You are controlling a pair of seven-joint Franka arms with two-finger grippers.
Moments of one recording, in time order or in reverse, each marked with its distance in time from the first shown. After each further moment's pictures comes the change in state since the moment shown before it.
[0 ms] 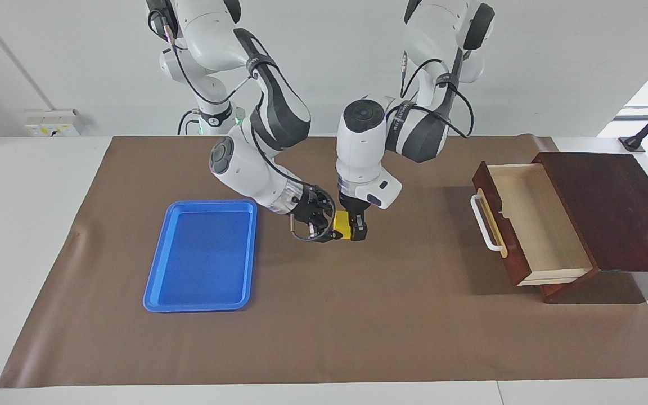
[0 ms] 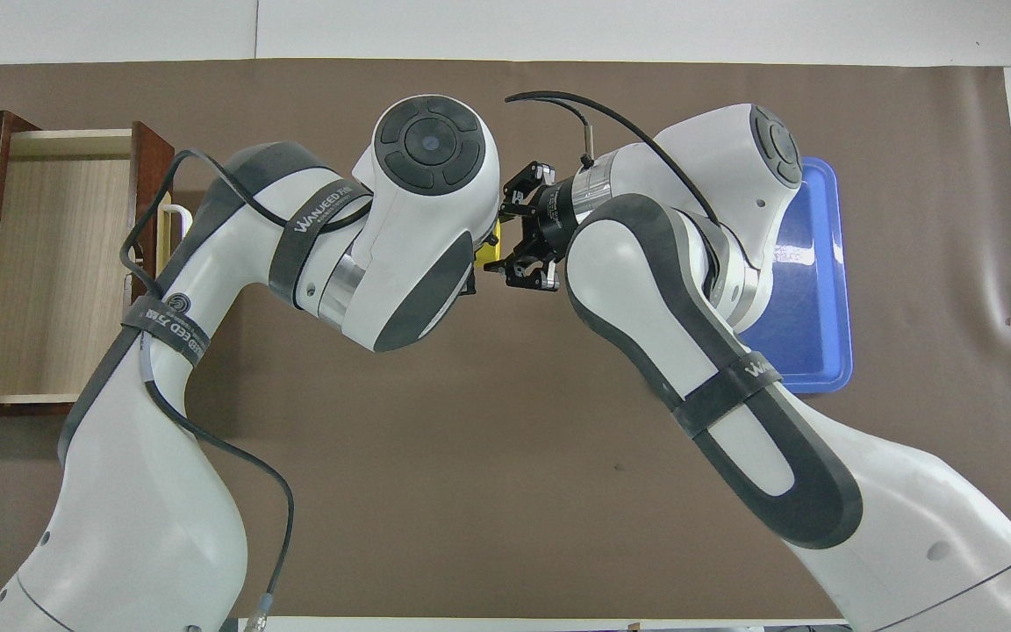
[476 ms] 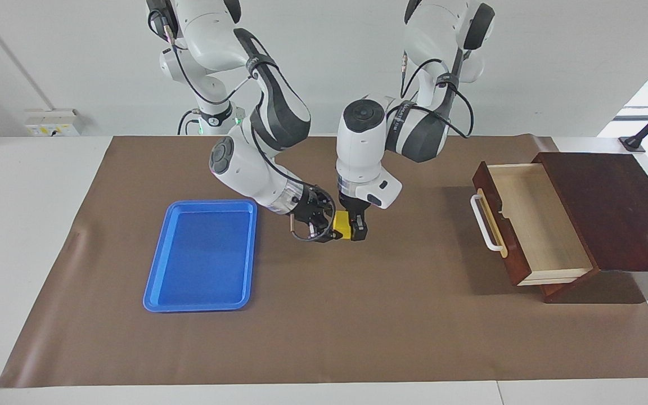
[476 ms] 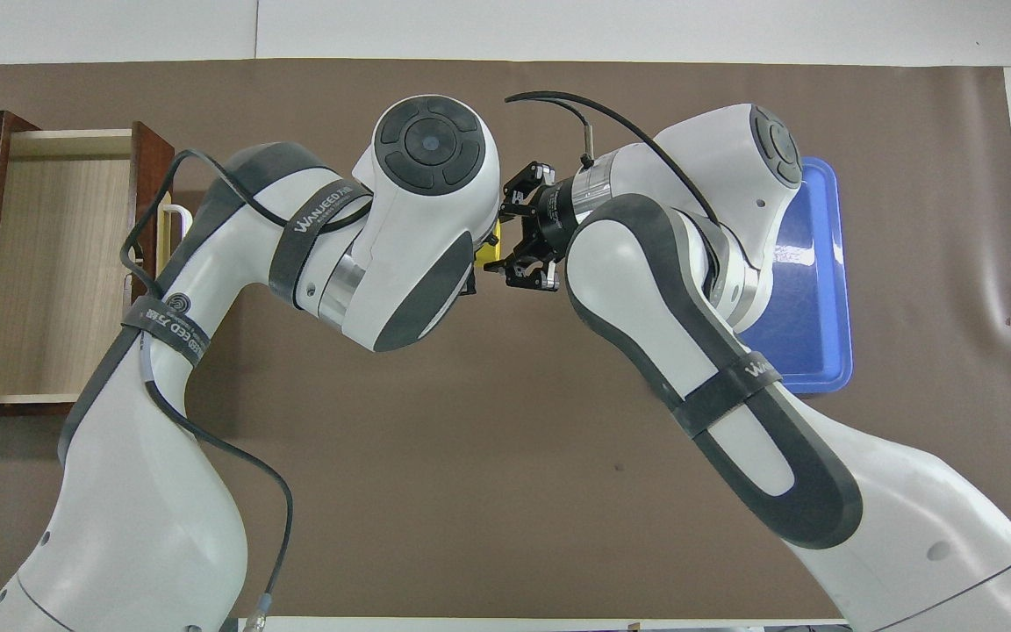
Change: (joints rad) left arm 0.000 0.000 0.000 0.000 0.000 0.000 -0.001; right arm 0.000 0.000 0.000 0.000 0.000 0.000 0.000
